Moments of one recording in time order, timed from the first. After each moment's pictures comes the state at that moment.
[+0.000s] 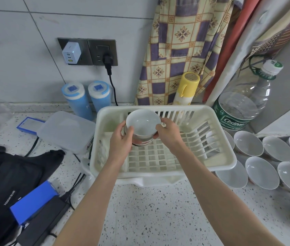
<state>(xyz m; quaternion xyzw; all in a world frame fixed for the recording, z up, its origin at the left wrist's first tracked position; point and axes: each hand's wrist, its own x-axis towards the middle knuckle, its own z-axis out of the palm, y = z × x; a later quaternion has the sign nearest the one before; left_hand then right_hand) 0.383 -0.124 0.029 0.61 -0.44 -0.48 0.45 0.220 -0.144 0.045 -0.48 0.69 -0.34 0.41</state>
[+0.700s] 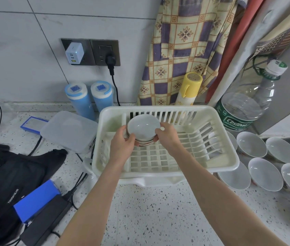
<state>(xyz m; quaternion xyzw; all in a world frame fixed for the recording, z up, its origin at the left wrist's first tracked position) 0.389 -0.129 0.014 0.67 -0.49 -0.42 0.37 0.227 -0.150 0.032 -0.45 0.71 -0.31 0.44</state>
